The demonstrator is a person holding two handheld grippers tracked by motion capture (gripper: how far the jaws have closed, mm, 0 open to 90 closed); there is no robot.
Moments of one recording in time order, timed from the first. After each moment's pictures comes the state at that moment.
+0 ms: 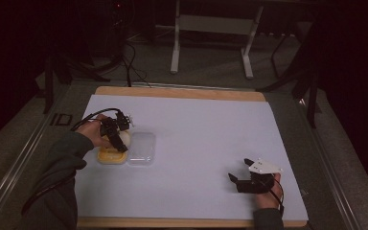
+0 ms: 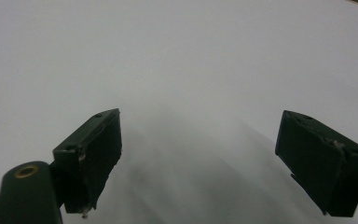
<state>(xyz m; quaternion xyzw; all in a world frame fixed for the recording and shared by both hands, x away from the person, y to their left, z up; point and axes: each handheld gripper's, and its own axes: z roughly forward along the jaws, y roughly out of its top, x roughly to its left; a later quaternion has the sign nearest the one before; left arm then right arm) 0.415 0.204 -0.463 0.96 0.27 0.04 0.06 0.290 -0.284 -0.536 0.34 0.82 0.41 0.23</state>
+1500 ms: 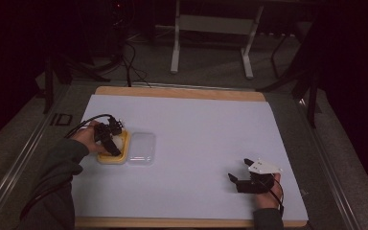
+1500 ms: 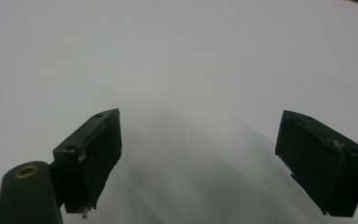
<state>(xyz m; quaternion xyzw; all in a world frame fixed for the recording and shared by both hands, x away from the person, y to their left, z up) 0.414 0.229 -0.496 0.95 0.30 0.04 0.05 0.290 -0.283 -0.537 0.34 0.82 0.41 0.23</state>
